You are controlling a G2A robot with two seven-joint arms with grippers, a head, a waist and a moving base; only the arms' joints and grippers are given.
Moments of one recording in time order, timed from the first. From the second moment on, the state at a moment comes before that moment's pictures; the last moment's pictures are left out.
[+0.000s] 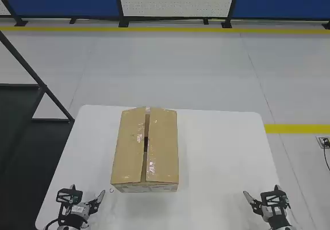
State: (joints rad) left arm 1.73 -1.15 -1.60 -1.80 1.33 0.00 0.00; right arm -1.73 -1.15 1.60 -1.80 -1.33 0.00 0.00
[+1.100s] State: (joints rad) left arm 1.76 -1.16 -1.66 -1.81 1.25 -0.08 0.18; right arm -1.76 -1.16 1.58 -1.91 -1.31 -0.02 -0.09
